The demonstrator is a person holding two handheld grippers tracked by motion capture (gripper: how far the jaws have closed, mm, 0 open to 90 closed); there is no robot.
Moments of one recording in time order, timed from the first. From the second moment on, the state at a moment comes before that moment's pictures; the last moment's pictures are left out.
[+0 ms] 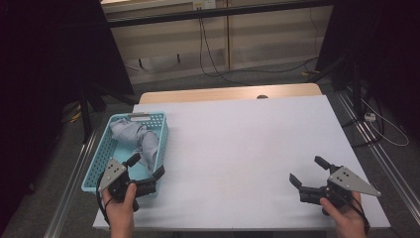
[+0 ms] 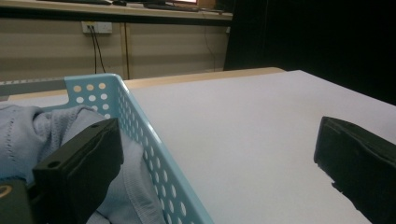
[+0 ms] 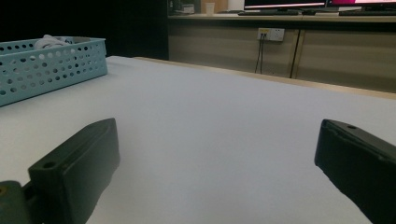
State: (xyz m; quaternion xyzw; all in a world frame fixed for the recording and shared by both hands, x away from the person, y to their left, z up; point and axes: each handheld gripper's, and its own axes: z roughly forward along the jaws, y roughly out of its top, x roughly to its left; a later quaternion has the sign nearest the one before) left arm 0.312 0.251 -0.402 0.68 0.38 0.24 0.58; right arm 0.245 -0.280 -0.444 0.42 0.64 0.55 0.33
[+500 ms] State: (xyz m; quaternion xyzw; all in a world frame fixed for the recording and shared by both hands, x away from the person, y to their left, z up) left arm 0.328 0.256 -0.365 0.67 0.39 0.25 0.58; right arm 0.246 -0.278 -0.445 0.42 0.65 0.55 0.32
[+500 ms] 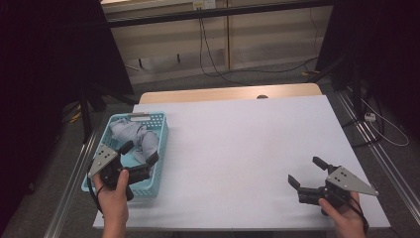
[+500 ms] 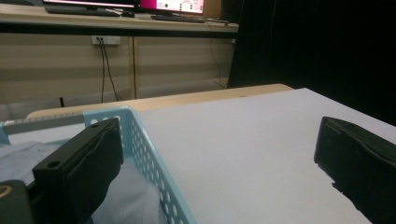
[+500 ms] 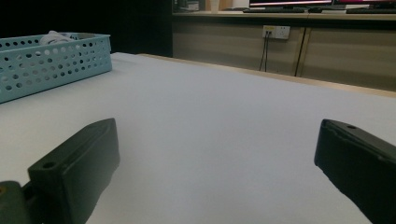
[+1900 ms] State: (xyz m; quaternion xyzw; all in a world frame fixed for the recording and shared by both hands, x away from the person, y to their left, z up) left arm 0.401 0.259 -0.363 0.68 0.42 0.25 0.55; right arm 0.245 -0.277 -0.445 0.41 0.65 0.55 0.32
